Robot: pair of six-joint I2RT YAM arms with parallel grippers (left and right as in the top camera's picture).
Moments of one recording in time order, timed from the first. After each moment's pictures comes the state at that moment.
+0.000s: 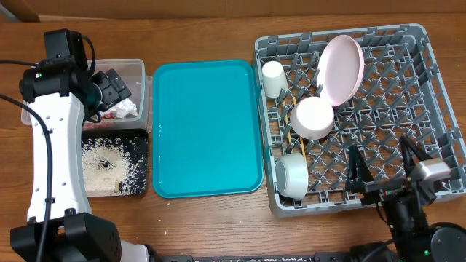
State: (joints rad) left arm 0.20 1.64 1.63 -1.19 -0.08 -0.44; right arm 0.17 0.20 0.62 -0.35 -0.05 0.12
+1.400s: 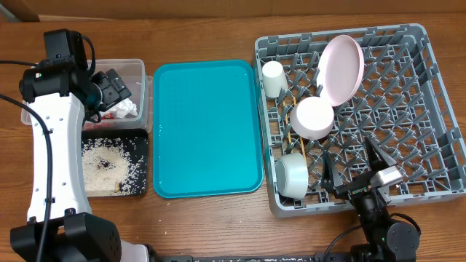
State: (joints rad) left arm 0.20 1.64 1.63 -1.19 -0.08 -0.44; right arm 0.12 0.01 0.02 0.25 -0.20 0.12
